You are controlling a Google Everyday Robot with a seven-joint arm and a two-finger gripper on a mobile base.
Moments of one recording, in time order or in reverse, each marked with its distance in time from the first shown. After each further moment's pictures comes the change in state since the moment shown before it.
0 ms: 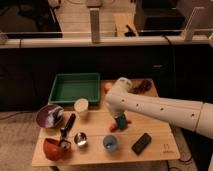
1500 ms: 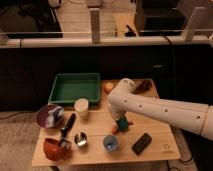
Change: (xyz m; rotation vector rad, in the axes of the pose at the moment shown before) arm -0.013 0.009 -0.008 -0.004 -0.034 0.051
